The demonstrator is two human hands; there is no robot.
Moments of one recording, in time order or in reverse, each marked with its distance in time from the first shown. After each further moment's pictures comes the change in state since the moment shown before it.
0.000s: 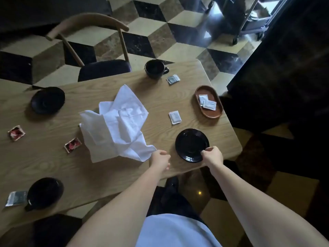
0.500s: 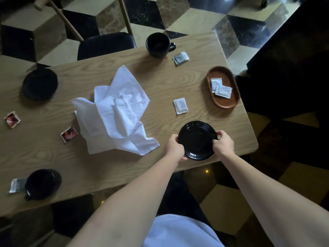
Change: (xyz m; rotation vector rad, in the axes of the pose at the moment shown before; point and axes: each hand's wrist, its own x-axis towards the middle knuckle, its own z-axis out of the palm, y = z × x) left_hand 0.024 0.030 0.060 0.084 0.039 -0.030; right_hand 0.073 -0.002 0.004 -0.122 -0.084 -0.134
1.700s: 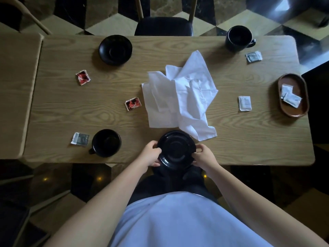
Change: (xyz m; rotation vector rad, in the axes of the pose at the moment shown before) left_hand -0.016 -0.140 -0.288 -0.100 0.003 -0.131; right_hand -0.172 -0.067 0.210 0.058 -0.468 -0.001
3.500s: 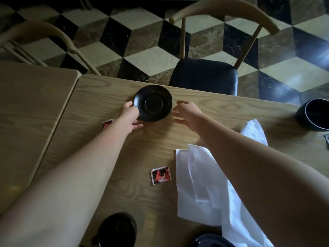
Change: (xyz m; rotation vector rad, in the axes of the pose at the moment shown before) left_hand 0.185 0.271 -0.257 -0.439 0.419 0.141; right_hand 0.171 -0.422 0.143 0.114 -0.319 -0.256
